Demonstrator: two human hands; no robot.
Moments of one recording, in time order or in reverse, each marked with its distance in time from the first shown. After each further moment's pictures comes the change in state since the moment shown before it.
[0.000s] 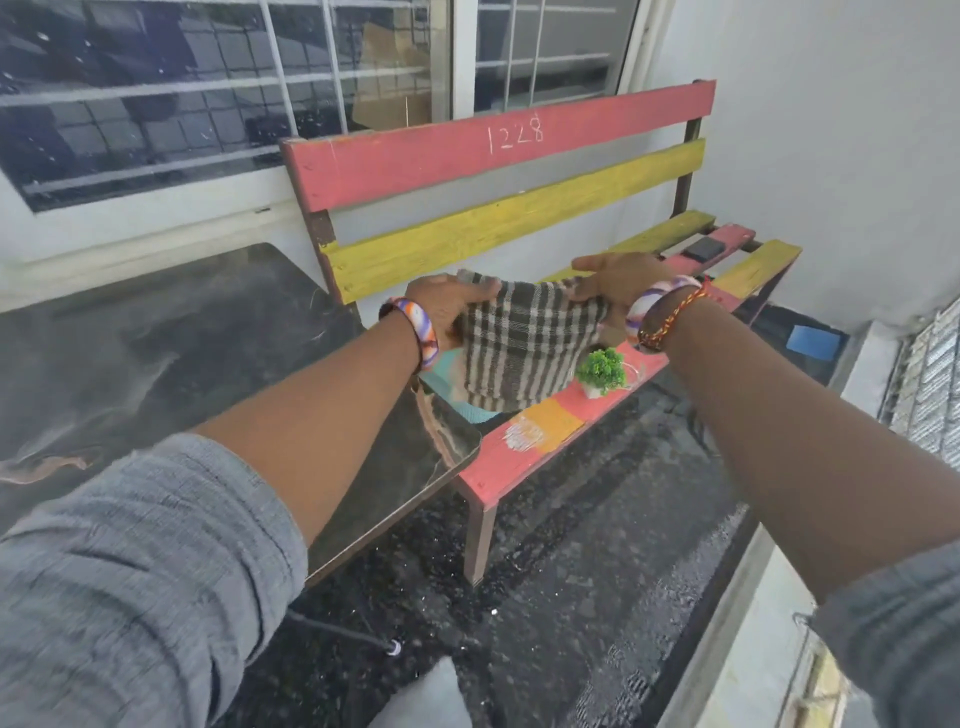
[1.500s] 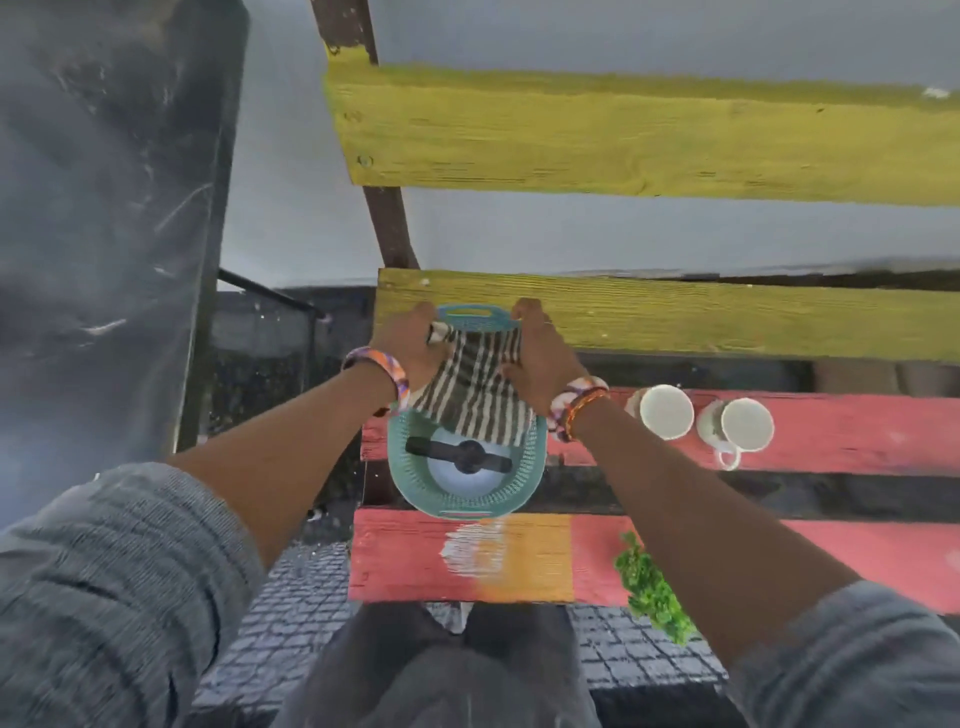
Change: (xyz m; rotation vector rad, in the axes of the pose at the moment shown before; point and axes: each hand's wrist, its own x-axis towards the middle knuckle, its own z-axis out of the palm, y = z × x) left_hand 0.350 -0.136 -0.018 0.875 0.357 -0.539; right_hand 0.403 0.106 0.177 -0.636 -0.873 -0.519
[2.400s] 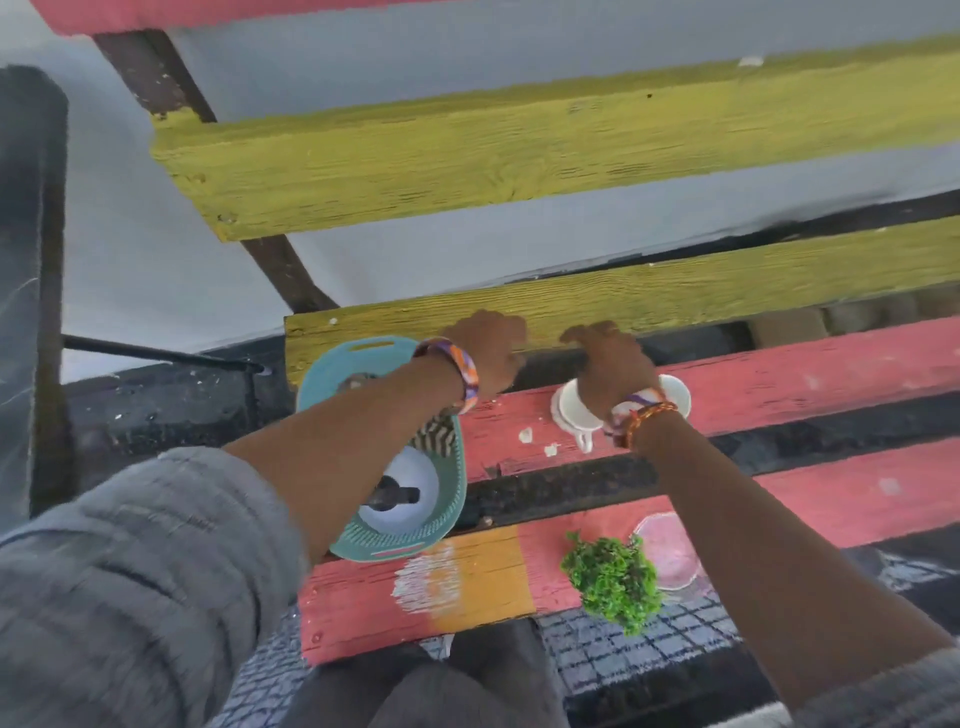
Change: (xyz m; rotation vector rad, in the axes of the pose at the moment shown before) left_hand 0.024 0.143 0.049 0.275 -0.202 0.457; right_hand -0.056 0.110 -0.075 -0.190 0.164 0.380
